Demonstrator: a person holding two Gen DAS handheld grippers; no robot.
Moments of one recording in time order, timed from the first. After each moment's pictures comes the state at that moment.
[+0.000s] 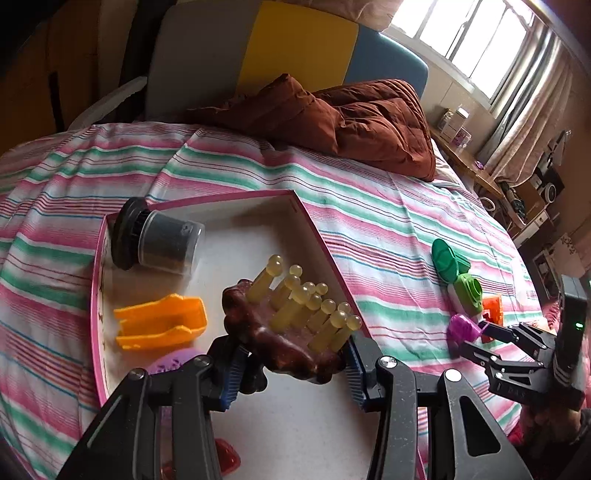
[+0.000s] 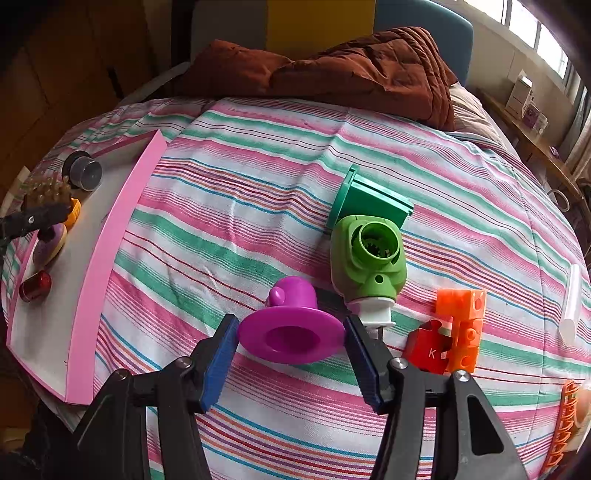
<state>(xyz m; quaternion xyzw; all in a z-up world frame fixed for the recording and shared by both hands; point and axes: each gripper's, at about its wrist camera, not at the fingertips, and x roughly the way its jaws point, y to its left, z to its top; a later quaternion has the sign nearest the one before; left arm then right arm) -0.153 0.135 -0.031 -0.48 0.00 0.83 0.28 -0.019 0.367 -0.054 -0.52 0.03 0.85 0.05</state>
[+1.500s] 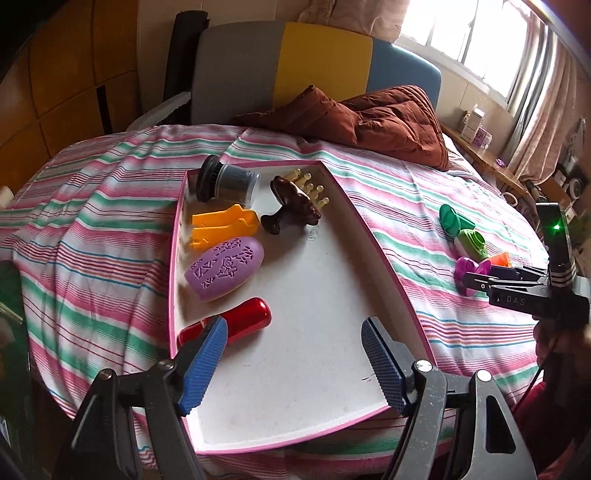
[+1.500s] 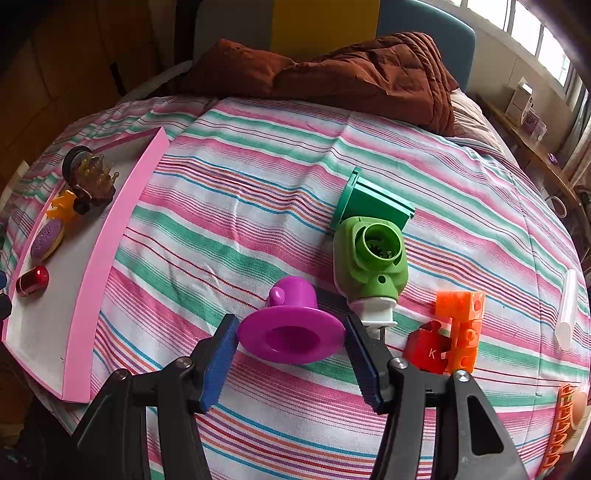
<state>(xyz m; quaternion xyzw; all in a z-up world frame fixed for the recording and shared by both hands) -0.041 0.083 -0.019 -0.45 0.03 0.87 0.21 -0.017 0.362 -0.053 -0.52 0.02 0.85 0.05</state>
